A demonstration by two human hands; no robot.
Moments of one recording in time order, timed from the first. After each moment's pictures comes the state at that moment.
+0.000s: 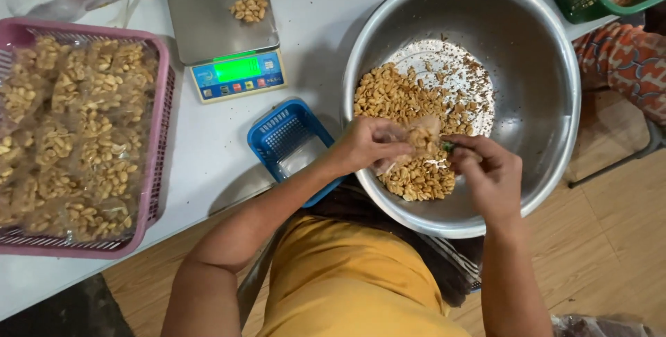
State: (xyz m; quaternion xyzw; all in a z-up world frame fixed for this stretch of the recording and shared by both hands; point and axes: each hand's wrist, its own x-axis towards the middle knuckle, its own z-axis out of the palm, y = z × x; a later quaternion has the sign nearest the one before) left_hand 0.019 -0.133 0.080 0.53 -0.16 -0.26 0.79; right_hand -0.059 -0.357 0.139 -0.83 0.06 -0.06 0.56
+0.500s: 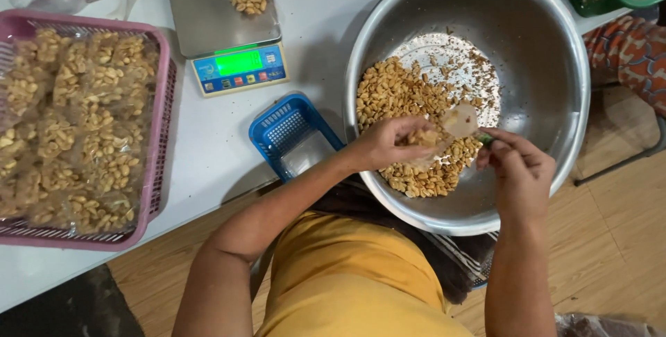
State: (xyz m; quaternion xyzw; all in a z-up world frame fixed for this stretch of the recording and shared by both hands) left_hand 0.022 -0.161 0.065 0.62 -0.27 -0.28 0.68; right_hand -0.063 -0.379 0.140 -0.71 0.16 -0.07 0.68
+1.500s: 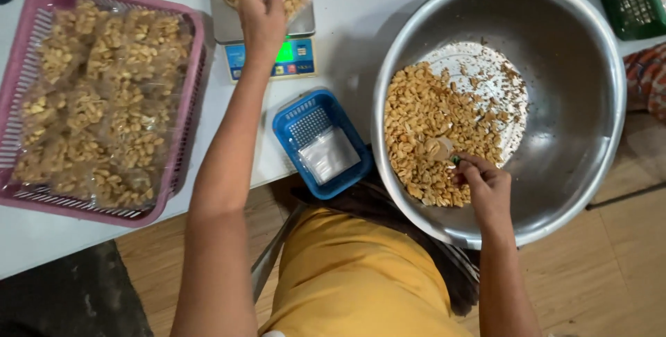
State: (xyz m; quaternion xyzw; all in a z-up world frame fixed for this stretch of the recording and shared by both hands) left_hand 0.180 0.037 0.050 0.77 -0.09 0.34 0.54; right_hand -0.059 -0.351 0.084 -0.81 0.18 0.07 0.55
